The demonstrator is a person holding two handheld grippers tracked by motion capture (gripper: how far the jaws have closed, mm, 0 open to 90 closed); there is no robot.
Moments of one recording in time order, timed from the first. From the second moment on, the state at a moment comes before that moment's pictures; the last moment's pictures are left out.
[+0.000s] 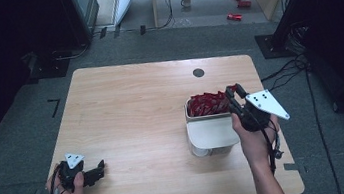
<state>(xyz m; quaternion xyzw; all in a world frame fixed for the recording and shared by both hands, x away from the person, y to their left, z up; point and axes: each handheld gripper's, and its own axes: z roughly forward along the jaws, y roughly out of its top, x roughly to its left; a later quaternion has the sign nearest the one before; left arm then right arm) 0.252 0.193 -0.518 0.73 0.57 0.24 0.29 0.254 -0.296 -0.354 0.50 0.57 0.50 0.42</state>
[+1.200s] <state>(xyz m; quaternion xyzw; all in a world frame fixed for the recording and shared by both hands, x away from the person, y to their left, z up) 0.252 0.193 -0.518 0.73 0.57 0.24 0.29 0.229 -0.227 -0.329 0.42 0.56 0.58 0.42</state>
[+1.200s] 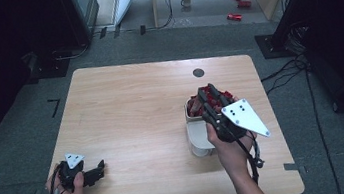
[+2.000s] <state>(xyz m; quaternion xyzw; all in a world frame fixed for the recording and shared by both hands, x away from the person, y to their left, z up) 0.253 0.193 -0.518 0.73 0.57 0.24 0.29 0.238 -0.178 -0.381 0.42 0.61 0.57 0.36</state>
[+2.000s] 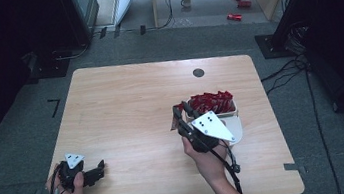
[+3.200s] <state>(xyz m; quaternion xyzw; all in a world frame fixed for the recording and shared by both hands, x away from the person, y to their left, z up) 0.252 0.193 -0.518 0.73 0.57 0.24 0.29 0.205 -0.149 -0.464 0.42 0.64 0.53 0.35</state>
